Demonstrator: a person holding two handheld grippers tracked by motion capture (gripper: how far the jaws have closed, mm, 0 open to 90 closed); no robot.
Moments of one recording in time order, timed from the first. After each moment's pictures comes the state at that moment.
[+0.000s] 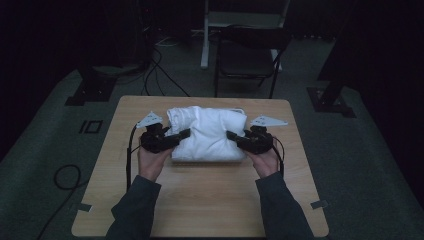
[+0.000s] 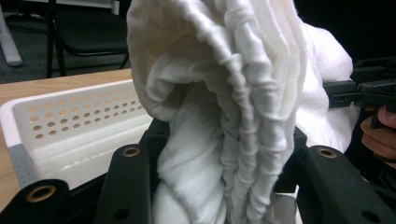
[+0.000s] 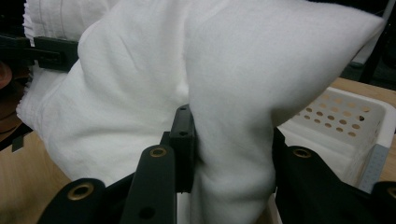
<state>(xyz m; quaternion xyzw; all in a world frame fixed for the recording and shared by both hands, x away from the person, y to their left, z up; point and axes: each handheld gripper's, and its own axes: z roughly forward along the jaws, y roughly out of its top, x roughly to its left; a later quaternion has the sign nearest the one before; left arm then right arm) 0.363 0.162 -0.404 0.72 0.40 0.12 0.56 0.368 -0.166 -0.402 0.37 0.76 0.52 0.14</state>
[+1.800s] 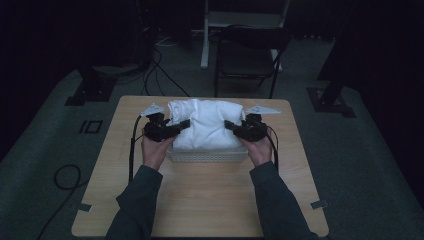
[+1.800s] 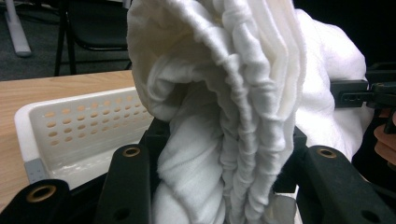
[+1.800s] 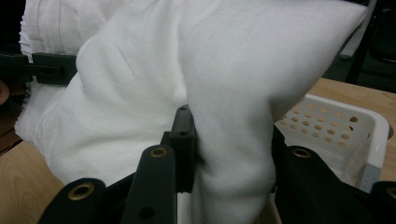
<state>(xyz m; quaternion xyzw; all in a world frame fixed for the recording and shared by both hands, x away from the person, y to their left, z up) 0.406 0.166 -0.417 0.70 0.43 0.11 0.55 0.410 -0.157 -0.407 0.41 0.74 0.51 0.14</state>
